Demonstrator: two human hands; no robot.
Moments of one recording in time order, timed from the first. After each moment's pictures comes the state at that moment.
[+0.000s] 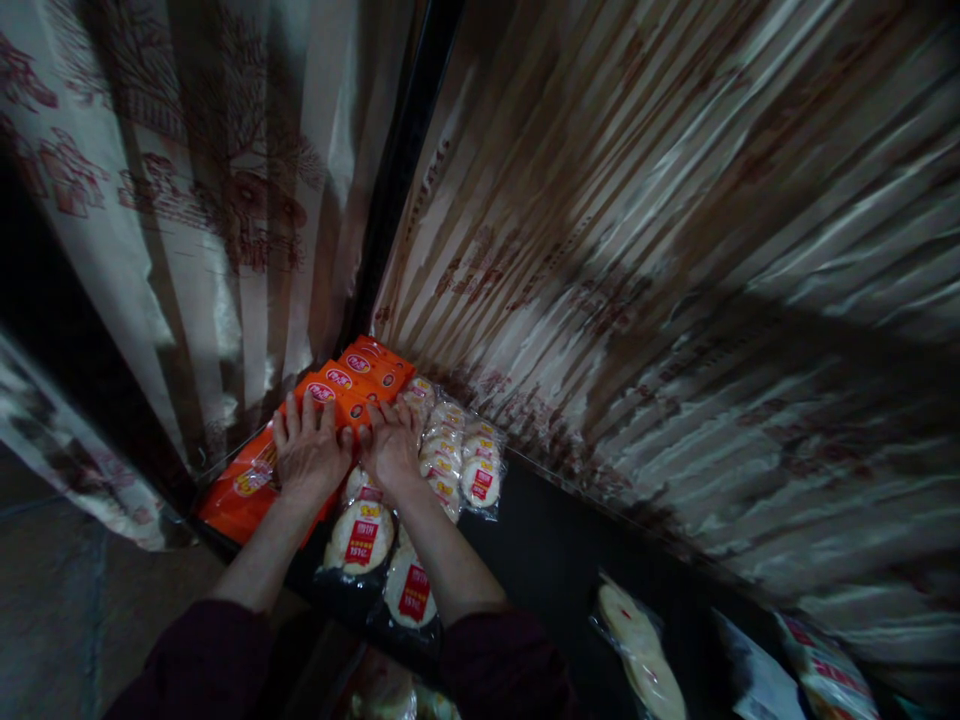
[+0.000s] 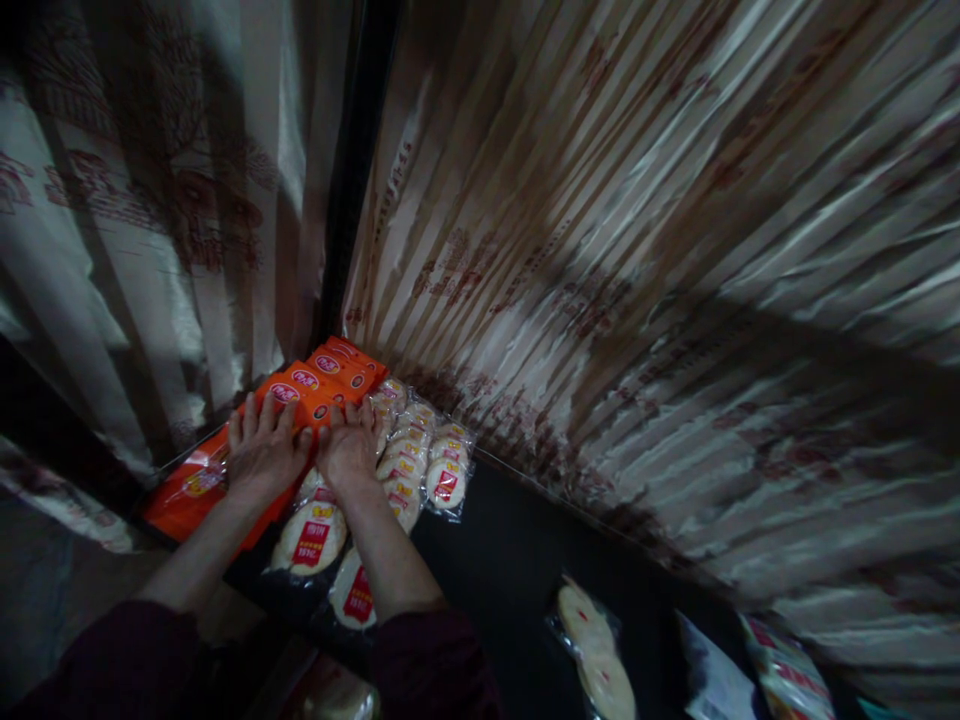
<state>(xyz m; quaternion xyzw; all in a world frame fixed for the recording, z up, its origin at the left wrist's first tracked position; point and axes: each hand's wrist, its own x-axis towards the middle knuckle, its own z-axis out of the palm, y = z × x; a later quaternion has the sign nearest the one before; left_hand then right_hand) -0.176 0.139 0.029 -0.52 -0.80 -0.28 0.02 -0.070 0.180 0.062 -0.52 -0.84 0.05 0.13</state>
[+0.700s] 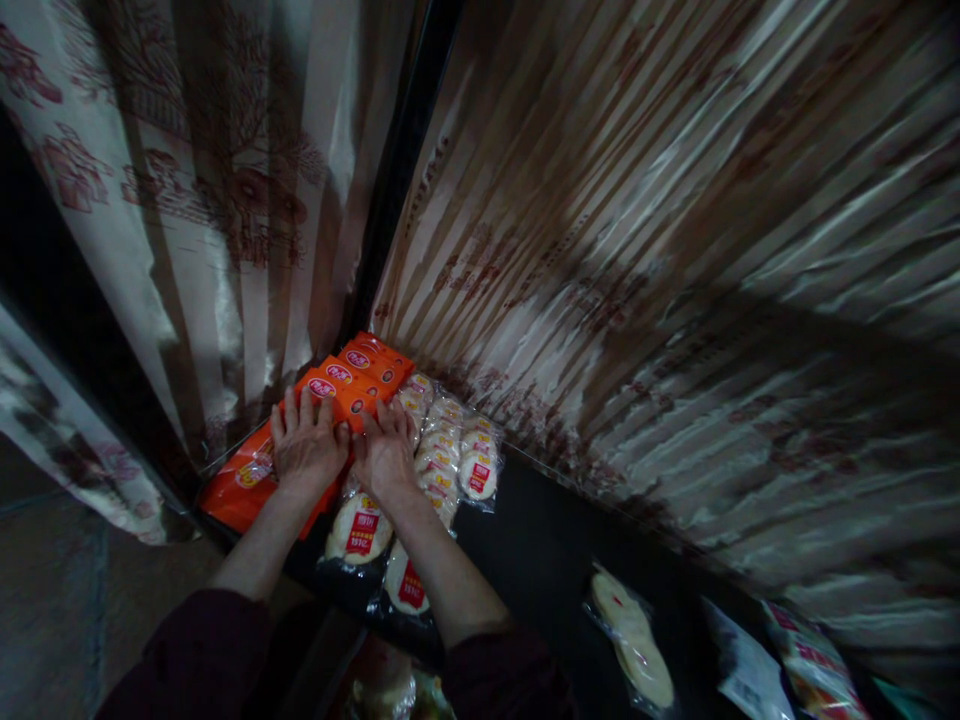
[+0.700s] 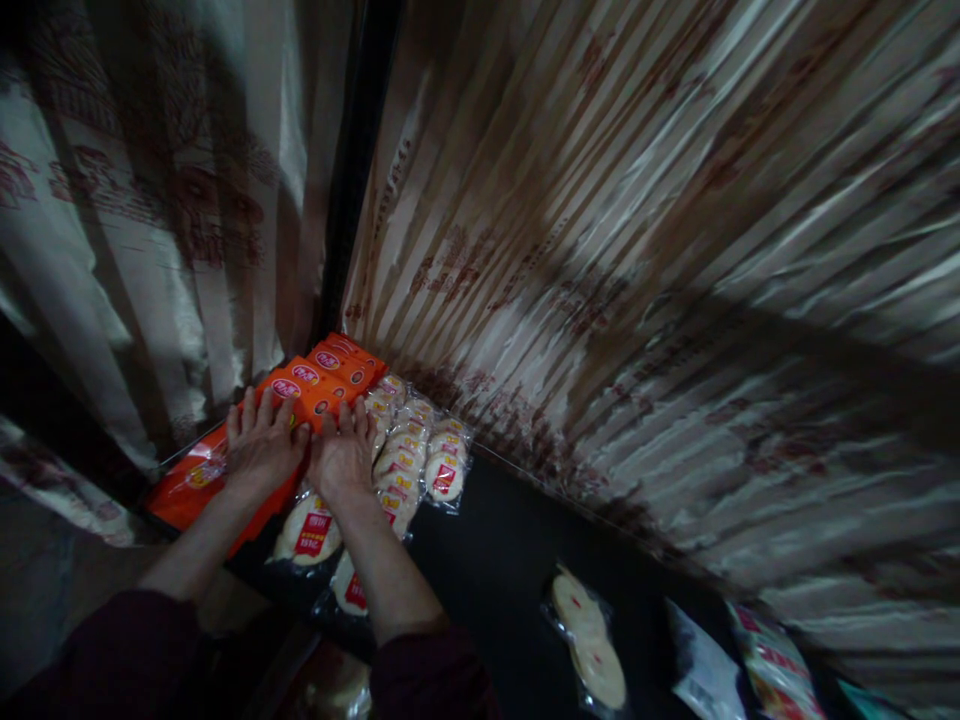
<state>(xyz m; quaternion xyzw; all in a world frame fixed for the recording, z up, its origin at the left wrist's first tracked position) -0.181 0.136 0.027 -0.54 -0.81 -0.24 0.05 -0.069 0.155 0.062 -0.49 -0.86 0.02 0.17</state>
